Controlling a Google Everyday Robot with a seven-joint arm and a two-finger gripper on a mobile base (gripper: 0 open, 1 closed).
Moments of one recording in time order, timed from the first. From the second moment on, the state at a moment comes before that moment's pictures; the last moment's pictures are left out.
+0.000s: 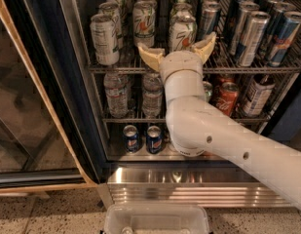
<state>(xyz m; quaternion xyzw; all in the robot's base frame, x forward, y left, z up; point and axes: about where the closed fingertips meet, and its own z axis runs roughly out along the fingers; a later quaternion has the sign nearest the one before) 0.630 -0.077 0.976 -0.04 0.63 -0.05 0.77</state>
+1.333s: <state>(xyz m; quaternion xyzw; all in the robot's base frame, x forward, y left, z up) 0.650 -0.091 0.975 -0.03 0.63 -0.03 0.77</state>
